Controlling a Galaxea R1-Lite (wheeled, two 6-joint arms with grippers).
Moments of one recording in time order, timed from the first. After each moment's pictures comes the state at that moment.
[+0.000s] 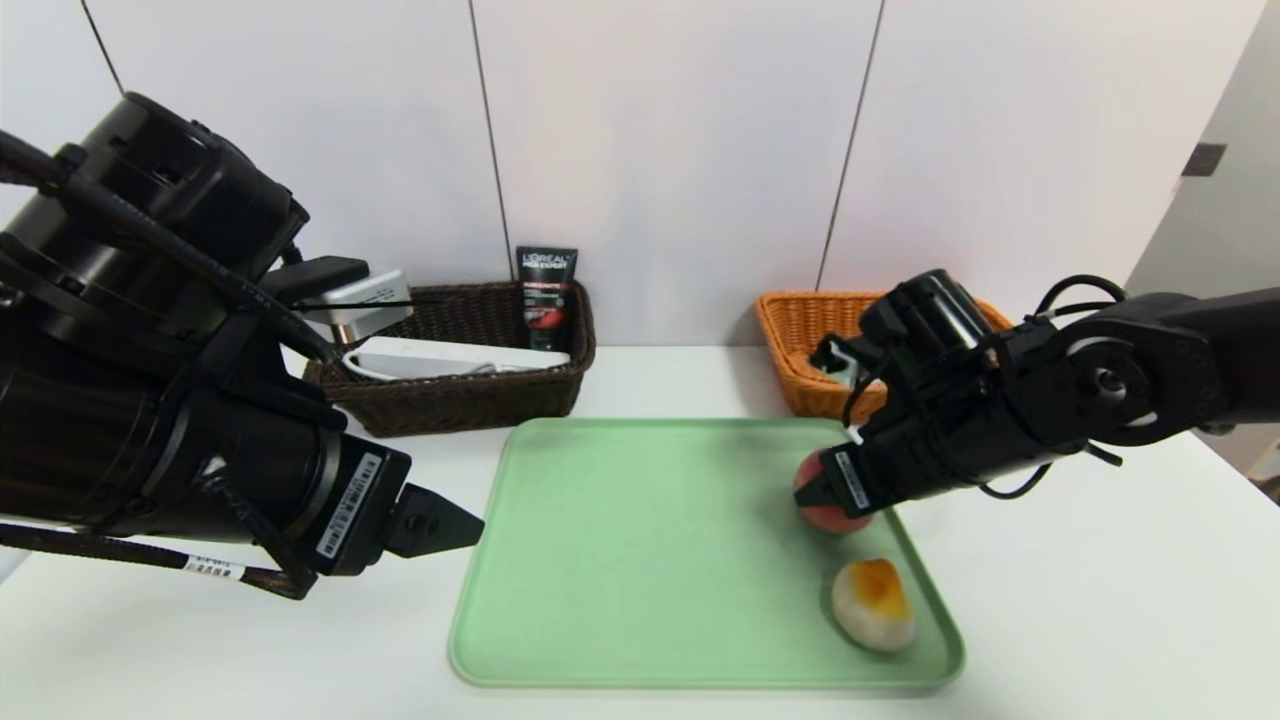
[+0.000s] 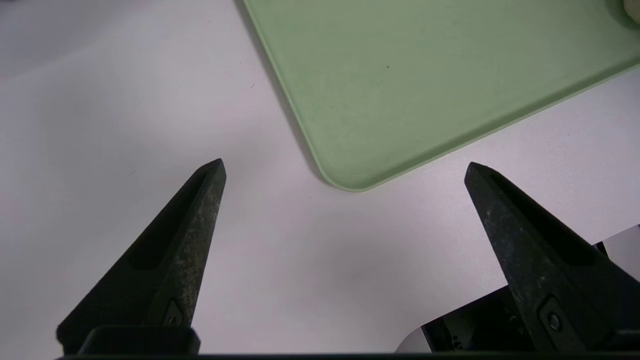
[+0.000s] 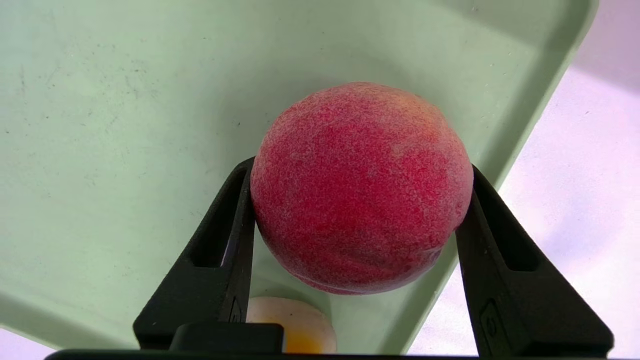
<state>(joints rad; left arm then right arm) -0.66 1.43 -1.31 0.74 0.09 -0.23 0.46 1.84 -1.22 0.34 0.00 0.06</state>
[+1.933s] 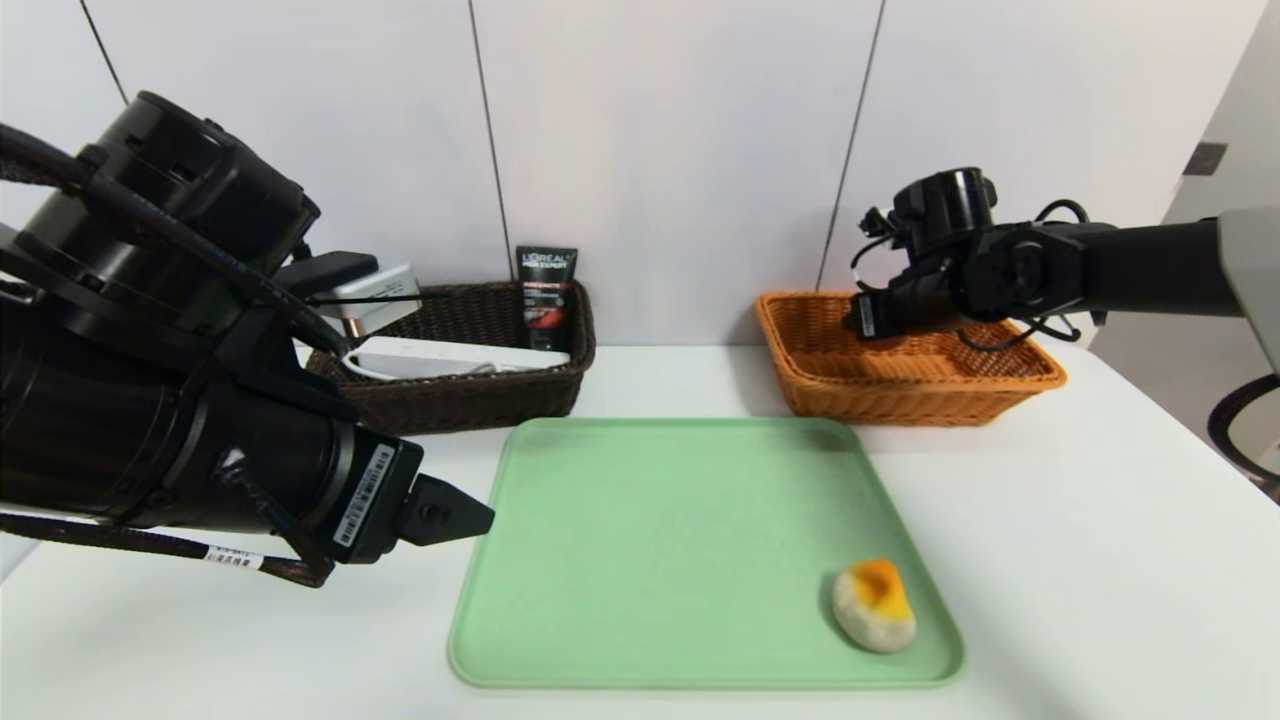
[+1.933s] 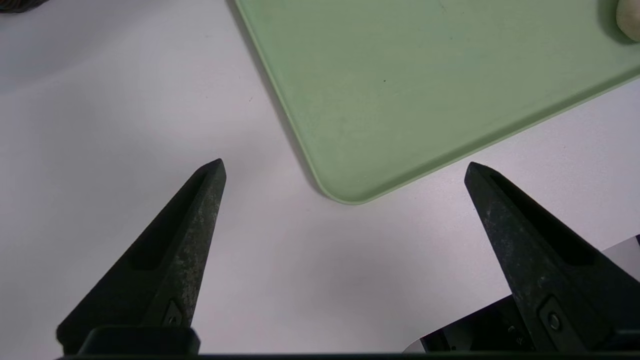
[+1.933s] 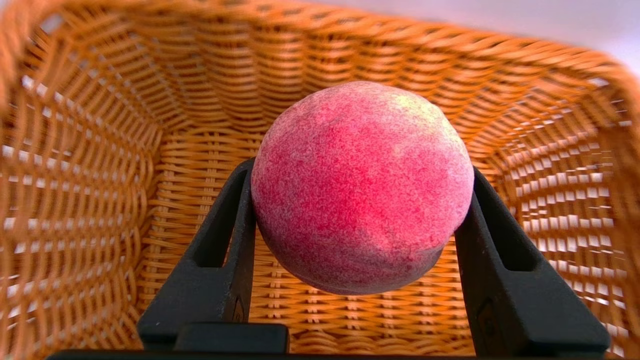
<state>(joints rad) -0.65 1.44 -1.31 0.70 0.09 -0.23 0.20 2.18 -1.78 0.20 -0.25 -0.05</state>
